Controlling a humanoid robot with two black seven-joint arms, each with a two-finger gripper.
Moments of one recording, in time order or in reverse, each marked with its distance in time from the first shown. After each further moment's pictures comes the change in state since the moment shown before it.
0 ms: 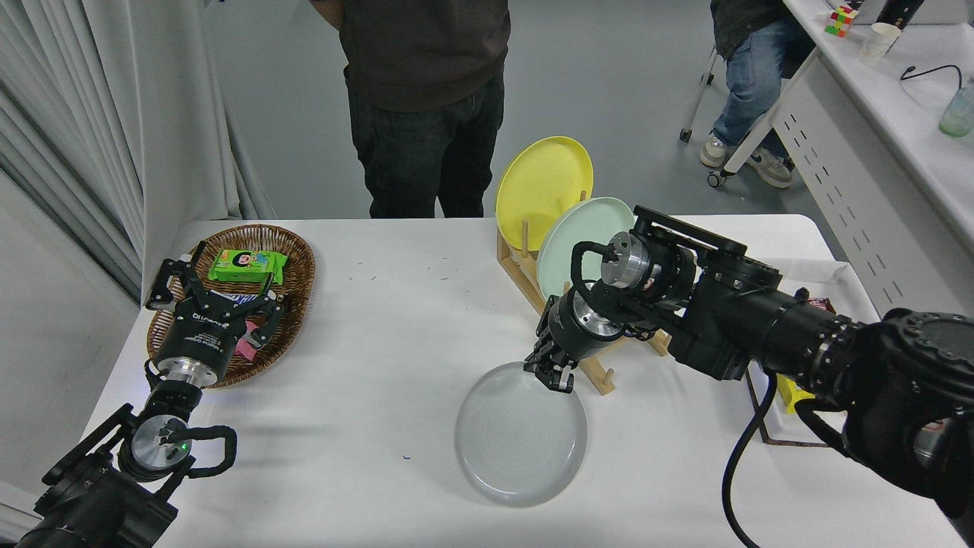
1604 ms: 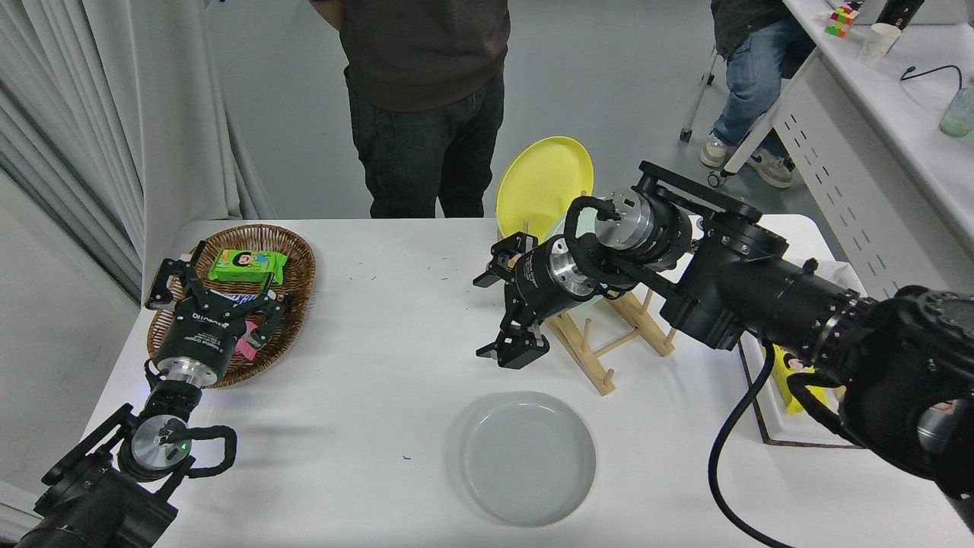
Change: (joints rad) left arm 0.000 0.000 0.000 0.000 0.000 0.000 0.000; right arm 0.088 0.000 0.180 0.033 0.006 0.302 -0.012
